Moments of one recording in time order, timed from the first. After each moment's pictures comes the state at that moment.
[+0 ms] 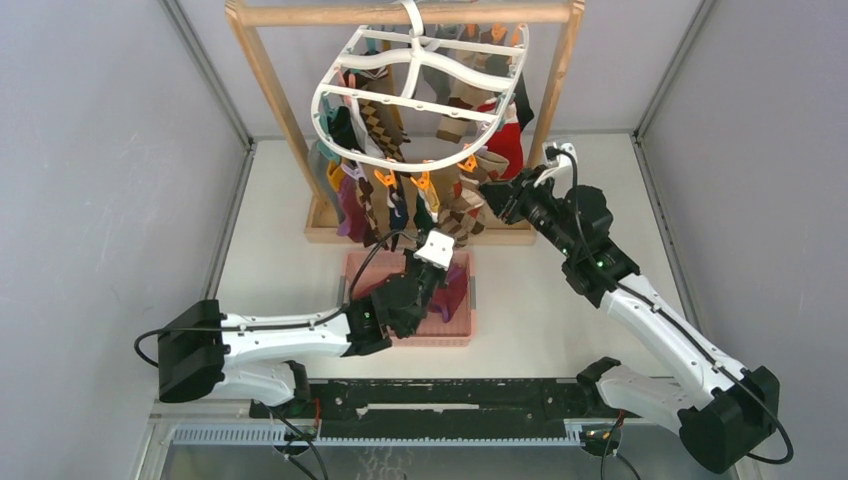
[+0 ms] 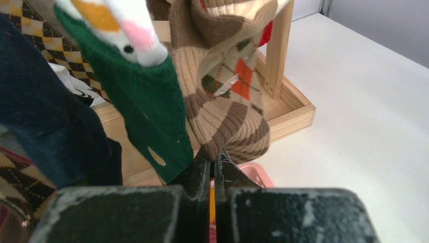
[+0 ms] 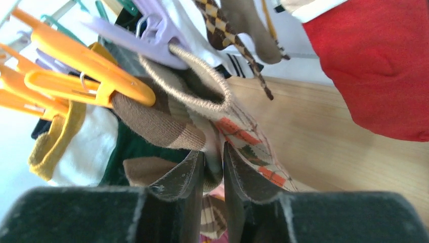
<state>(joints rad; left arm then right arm) -1.24 1.30 0.74 0.60 -0.84 0.14 0.50 1.03 0.90 0.14 -0.15 0.47</state>
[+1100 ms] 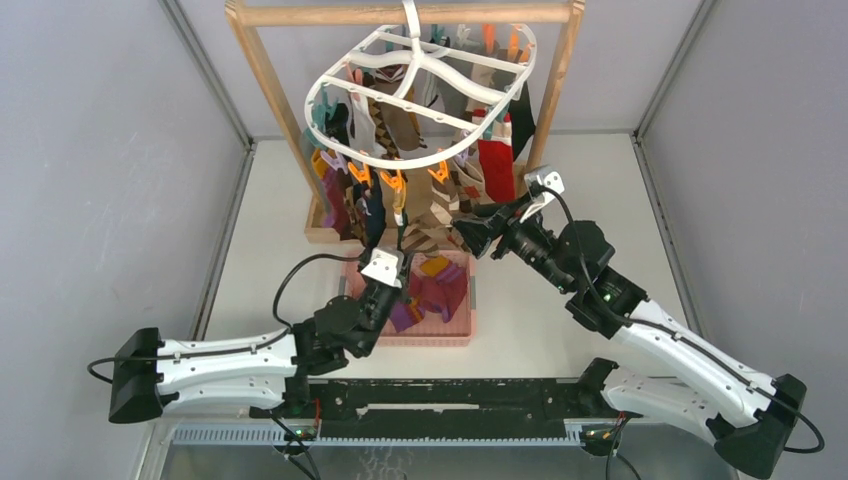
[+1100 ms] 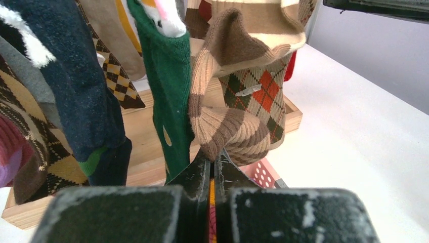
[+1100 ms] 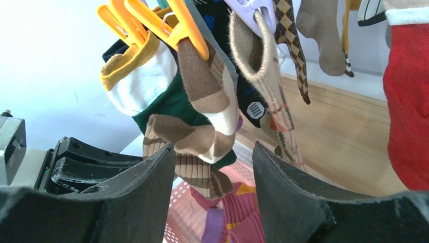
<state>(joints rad) -1.30 0.93 0.54 0.55 -0.86 0.11 0.80 0.89 0.86 0.08 0.01 0.36</state>
